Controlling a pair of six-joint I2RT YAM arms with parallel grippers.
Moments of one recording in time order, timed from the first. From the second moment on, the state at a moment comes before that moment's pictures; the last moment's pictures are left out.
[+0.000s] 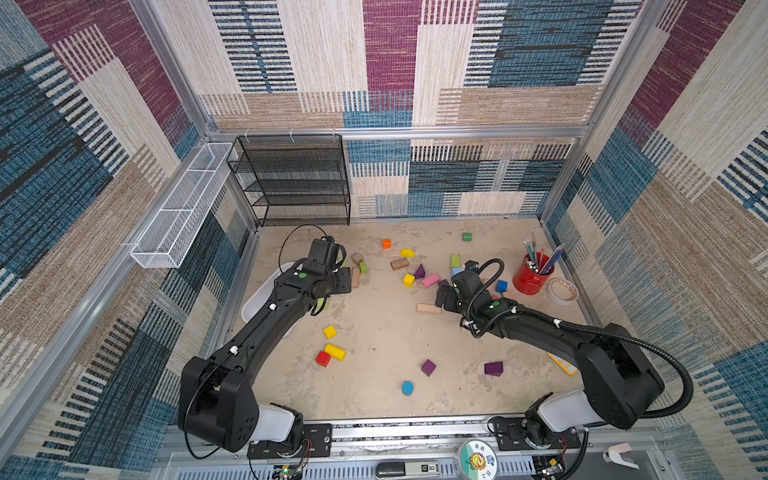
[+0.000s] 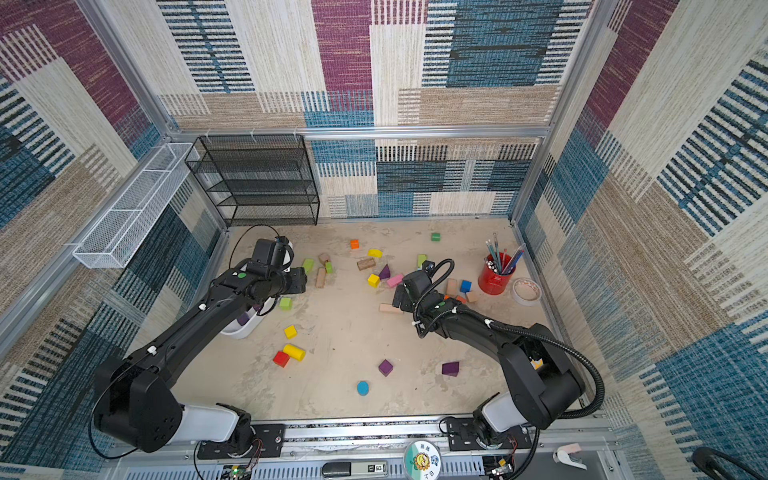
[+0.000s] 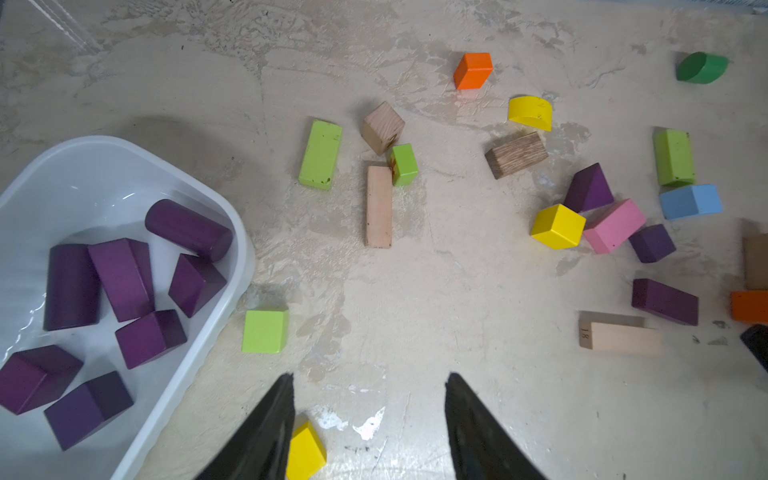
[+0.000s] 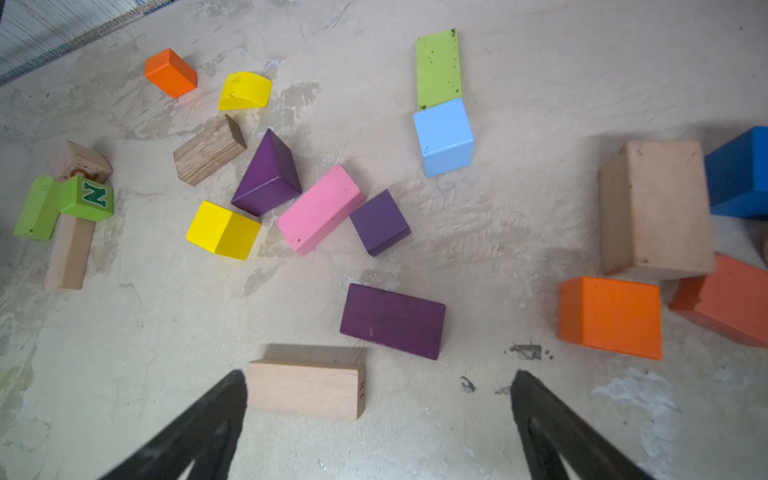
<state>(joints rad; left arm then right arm) -0.33 1.41 1.15 -0.64 -0.10 -0.31 0.56 1.48 0.80 -0.15 0.28 0.66</state>
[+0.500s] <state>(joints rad) -0.26 1.43 1.16 -0.68 -0.21 -0.22 0.56 1.53 0.80 -0.15 0.30 0.58</state>
